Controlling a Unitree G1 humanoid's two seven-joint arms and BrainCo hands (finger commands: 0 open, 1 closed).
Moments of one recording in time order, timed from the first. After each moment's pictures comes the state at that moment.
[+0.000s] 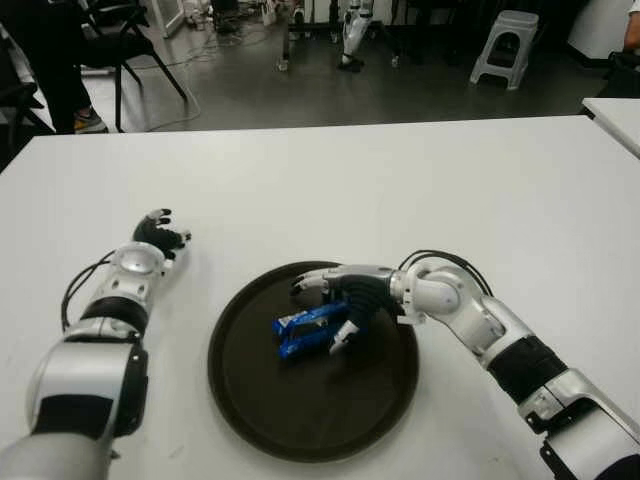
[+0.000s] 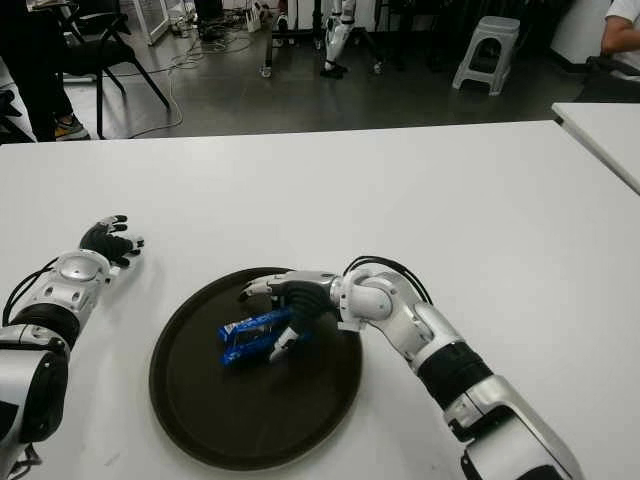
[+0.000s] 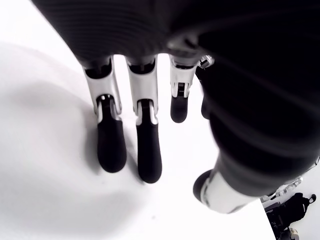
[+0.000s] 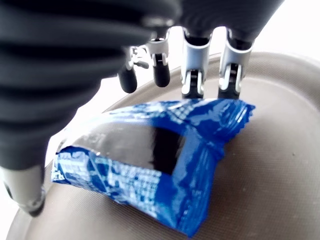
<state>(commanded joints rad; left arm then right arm) -0.77 0.31 0.02 1.31 0.17 0.01 0.06 -0.51 -0.28 0.54 0.43 -0.43 -0.36 0.63</state>
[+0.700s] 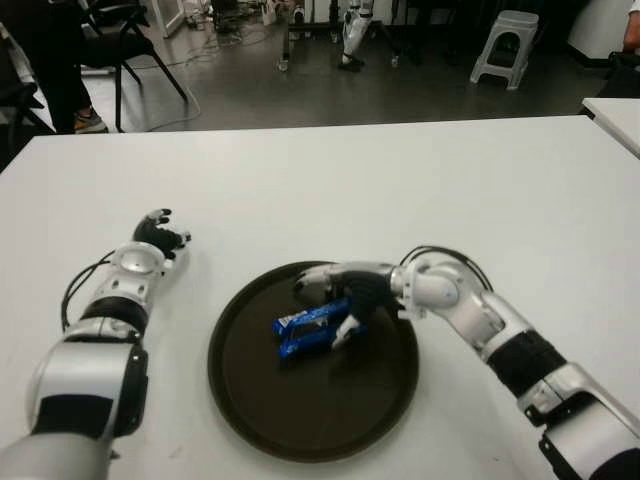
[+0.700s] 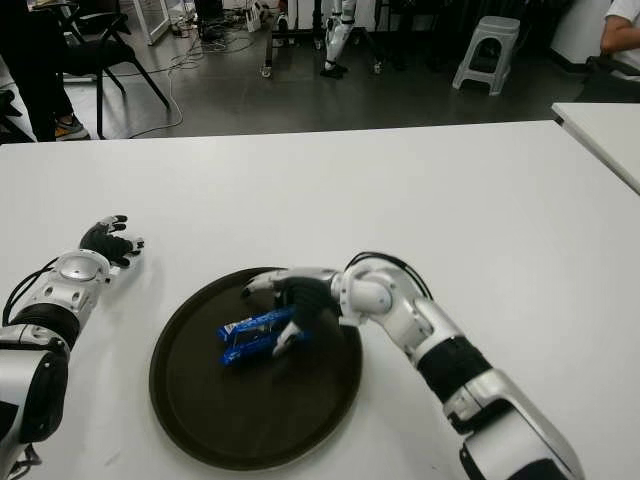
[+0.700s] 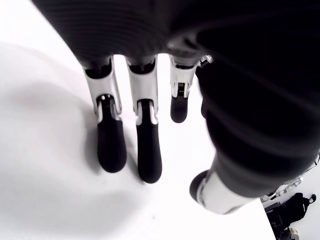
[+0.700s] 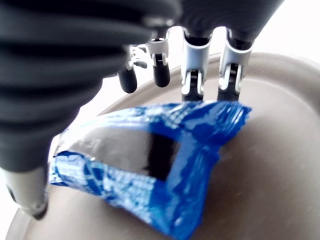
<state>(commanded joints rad) -0.76 0.31 0.02 1.31 0.17 0.01 0.05 -0.57 -0.30 0.49 0.48 -0.41 -0.34 0.60</state>
